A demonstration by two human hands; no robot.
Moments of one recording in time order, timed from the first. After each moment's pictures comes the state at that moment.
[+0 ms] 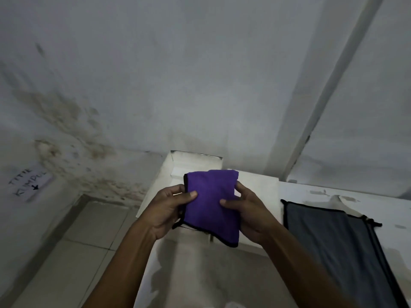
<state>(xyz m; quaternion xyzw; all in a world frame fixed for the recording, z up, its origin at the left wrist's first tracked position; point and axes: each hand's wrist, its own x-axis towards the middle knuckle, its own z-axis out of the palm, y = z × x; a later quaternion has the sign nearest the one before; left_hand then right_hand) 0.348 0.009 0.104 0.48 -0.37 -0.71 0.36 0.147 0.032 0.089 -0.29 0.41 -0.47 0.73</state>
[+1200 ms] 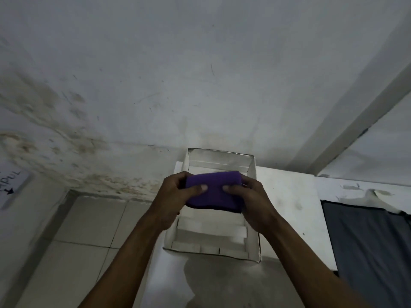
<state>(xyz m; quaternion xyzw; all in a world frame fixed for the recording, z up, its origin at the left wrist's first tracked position) 0.437 -0.130 0.046 0.51 -0.49 -0.63 0.33 0.250 -0.088 0.043 -0.33 0.53 -0.49 0.61</state>
